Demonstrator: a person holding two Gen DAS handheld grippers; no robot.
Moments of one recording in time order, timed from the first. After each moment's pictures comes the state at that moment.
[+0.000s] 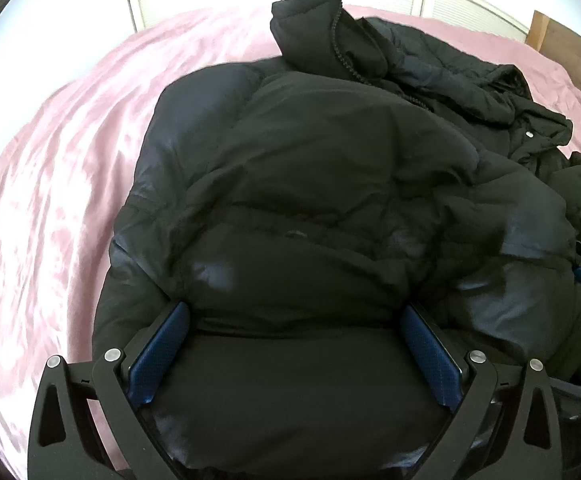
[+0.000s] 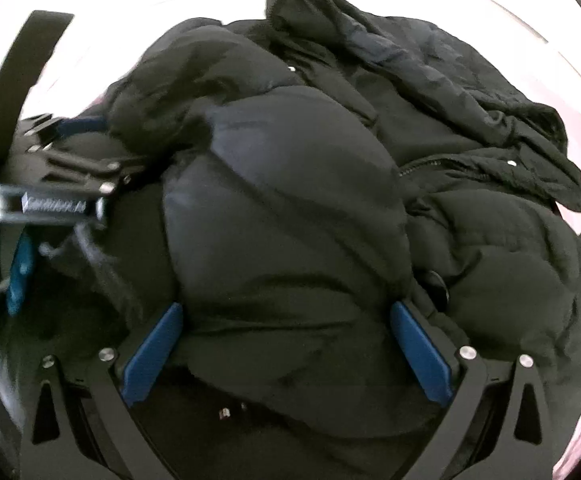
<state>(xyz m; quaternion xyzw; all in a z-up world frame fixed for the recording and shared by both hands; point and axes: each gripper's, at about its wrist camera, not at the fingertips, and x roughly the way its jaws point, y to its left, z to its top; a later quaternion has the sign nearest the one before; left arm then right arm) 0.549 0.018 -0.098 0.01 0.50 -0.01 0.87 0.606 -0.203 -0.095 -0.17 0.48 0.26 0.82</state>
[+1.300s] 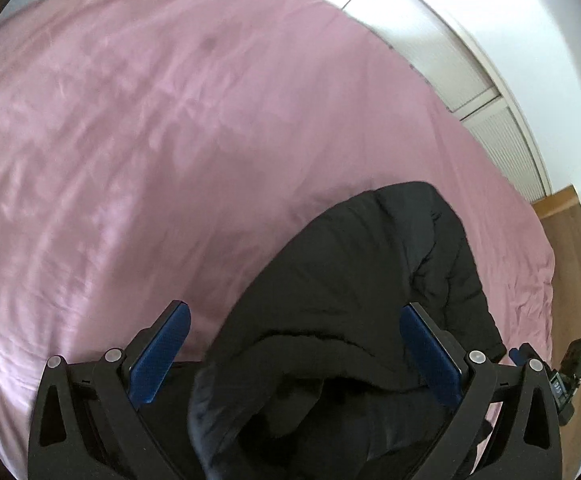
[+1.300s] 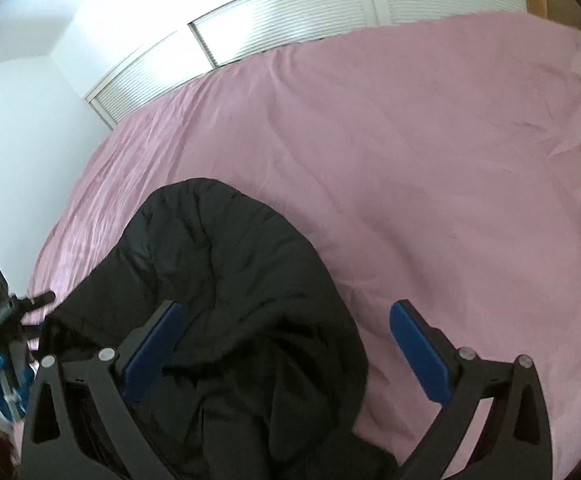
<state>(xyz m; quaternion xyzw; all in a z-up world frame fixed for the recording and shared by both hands) 0.858 0.060 -0.044 -0.28 0.52 -0.03 0.81 0.952 -0.433 -0.004 0.14 0.45 0.13 0.87</state>
